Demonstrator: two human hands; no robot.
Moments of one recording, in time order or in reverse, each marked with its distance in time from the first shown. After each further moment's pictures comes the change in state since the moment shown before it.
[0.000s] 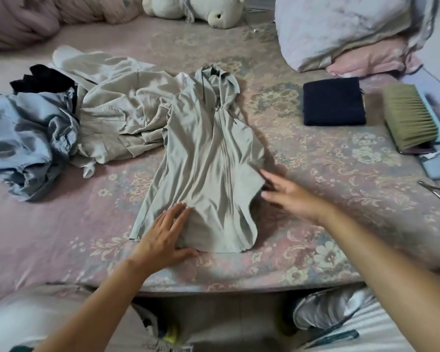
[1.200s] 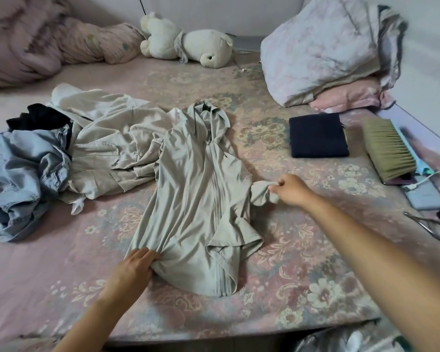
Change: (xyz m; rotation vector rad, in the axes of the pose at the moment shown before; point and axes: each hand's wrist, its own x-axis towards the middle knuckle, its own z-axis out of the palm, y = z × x) left_hand 0.000 -0.020 -0.020 -0.022 0.050 -0.182; right_hand 0.061 -0.037 -0.057 -0.554 0.522 0.123
